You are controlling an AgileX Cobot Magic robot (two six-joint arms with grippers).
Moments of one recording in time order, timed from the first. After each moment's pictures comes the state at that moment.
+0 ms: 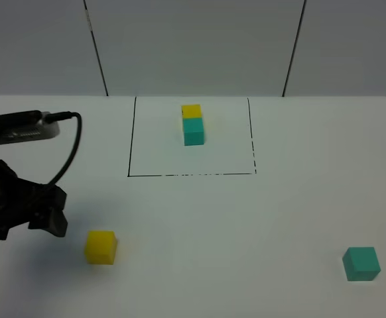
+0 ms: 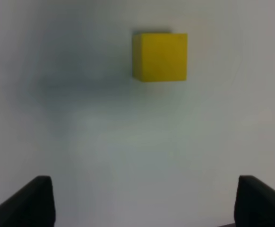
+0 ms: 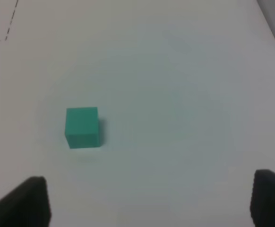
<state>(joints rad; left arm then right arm) -0.21 1.43 -1.01 -0.15 0.97 -0.11 -0.02 0.05 -0.49 -0.04 1.05 -0.01</state>
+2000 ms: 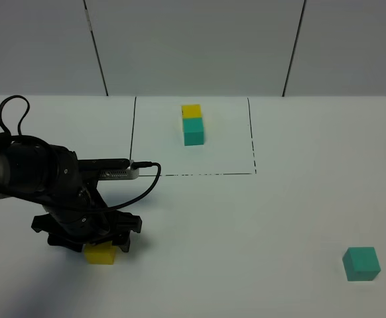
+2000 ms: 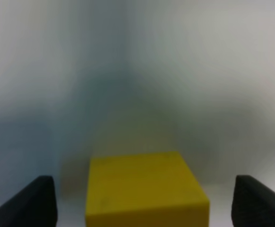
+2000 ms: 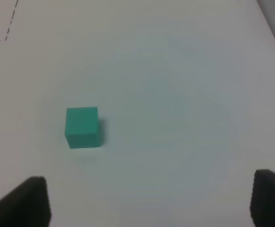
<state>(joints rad) -0.36 1.92 -1.03 -0.11 0.53 -0.21 -0.02 0.05 -0.49 -0.04 1.05 -0.01</state>
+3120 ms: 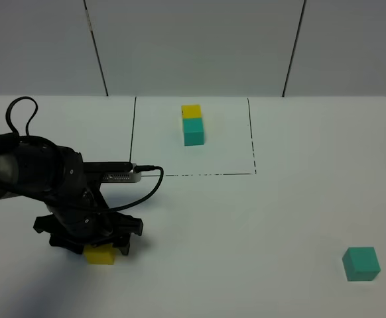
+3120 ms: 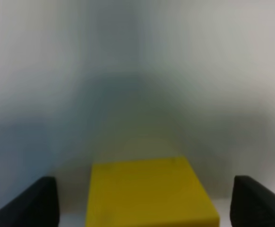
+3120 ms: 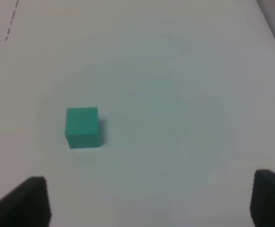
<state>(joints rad) -0.36 1.98 -1.05 -0.10 0.55 -0.21 -0.02 0.05 -0.49 -0.04 1.04 -0.01</state>
